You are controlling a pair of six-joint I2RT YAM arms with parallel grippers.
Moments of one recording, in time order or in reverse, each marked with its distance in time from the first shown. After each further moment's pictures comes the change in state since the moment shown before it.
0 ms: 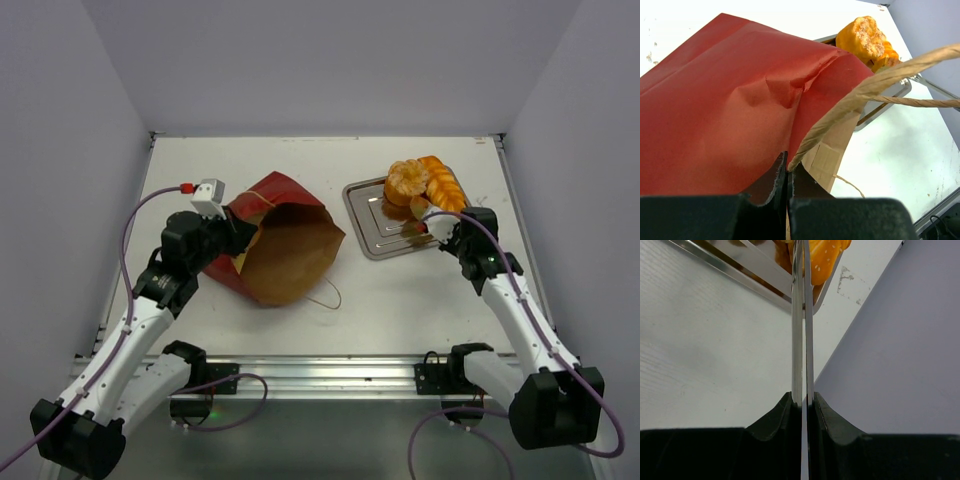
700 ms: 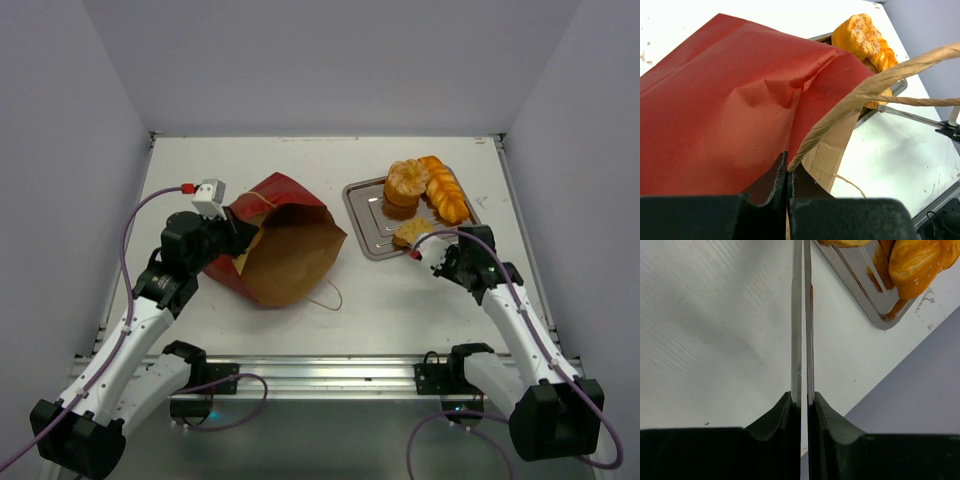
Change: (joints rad) left arm 0.000 -0.005 0.000 -0.002 0.020 0.000; right arm 0.000 -0.081 -0.080 -0.198 -0.200 -0.064
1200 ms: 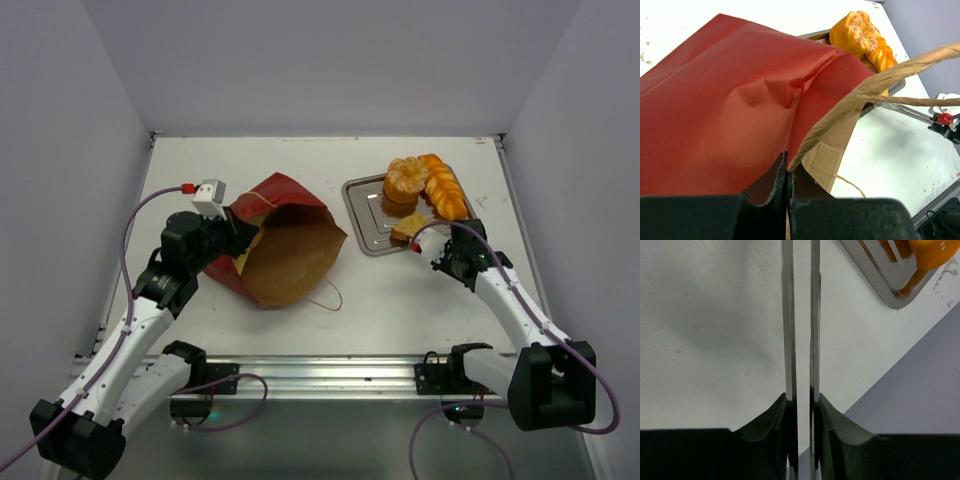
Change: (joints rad) left arm 0.000 0.000 0.000 0.000 0.003 0.000; right arm 0.000 0.161 0.007 0.088 0.111 0.073
